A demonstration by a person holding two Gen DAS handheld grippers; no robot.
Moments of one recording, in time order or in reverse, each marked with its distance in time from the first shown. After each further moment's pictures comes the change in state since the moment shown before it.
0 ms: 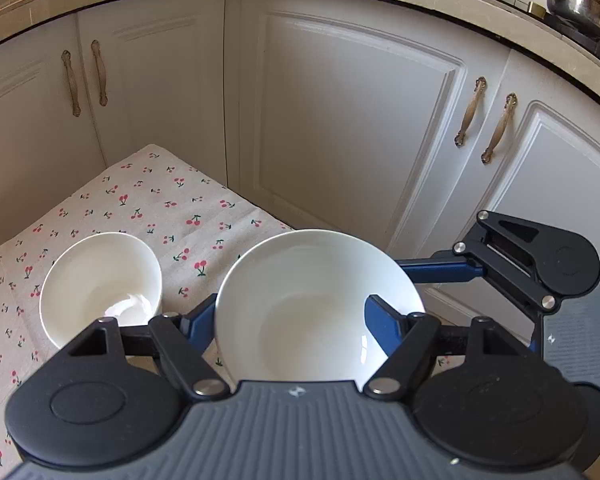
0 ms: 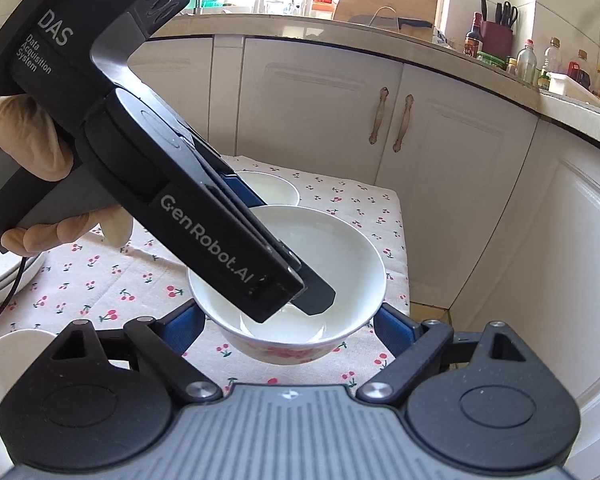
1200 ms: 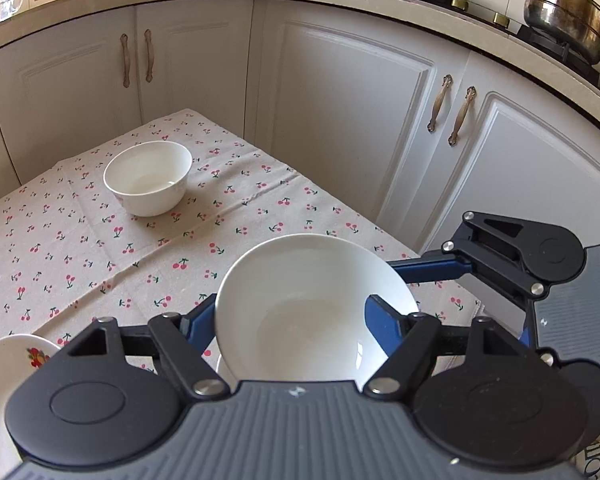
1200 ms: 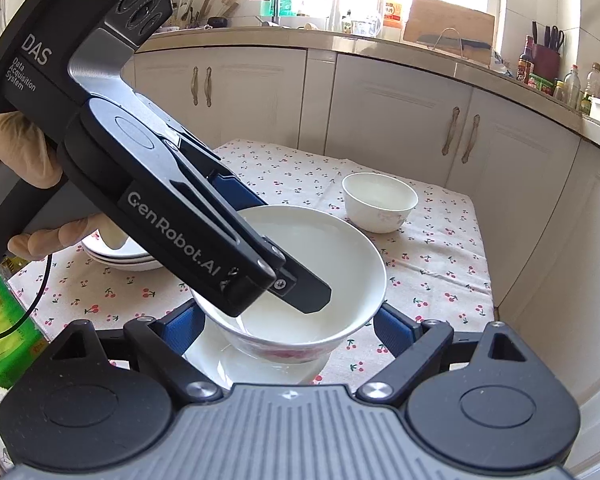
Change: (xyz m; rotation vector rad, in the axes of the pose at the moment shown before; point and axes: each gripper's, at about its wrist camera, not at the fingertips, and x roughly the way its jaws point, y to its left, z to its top) left arm -0.111 -0.042 -0.112 -0.093 -0.038 0.044; right arm -0.088 0.102 -0.029 -0.048 0.005 0.144
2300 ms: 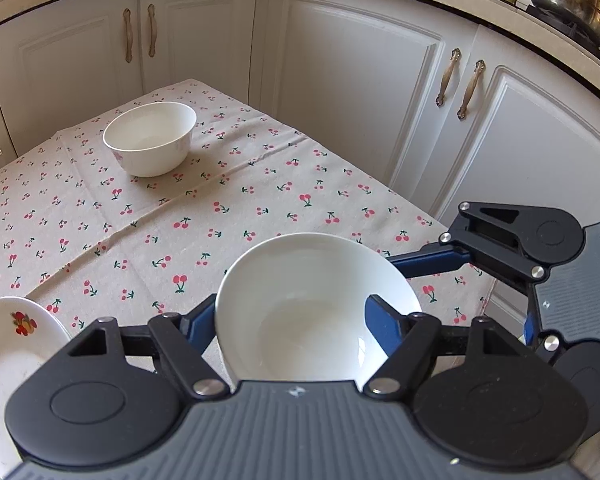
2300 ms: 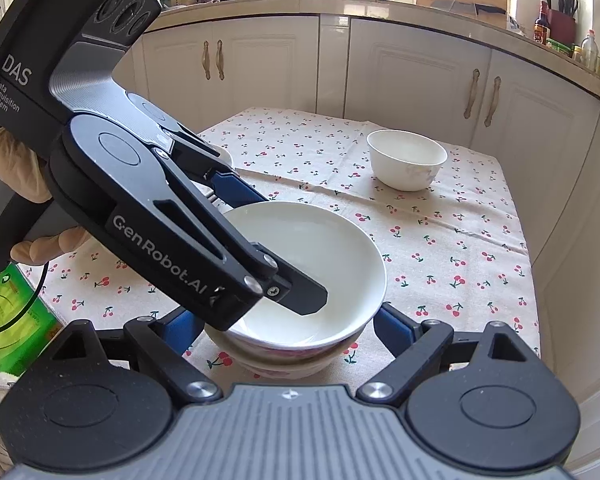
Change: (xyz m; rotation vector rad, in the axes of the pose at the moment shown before) left arm 0.019 0.008 -0.027 -0.003 0.041 0.006; right arm 0.024 0.006 -0.017 0.028 0.070 0.059
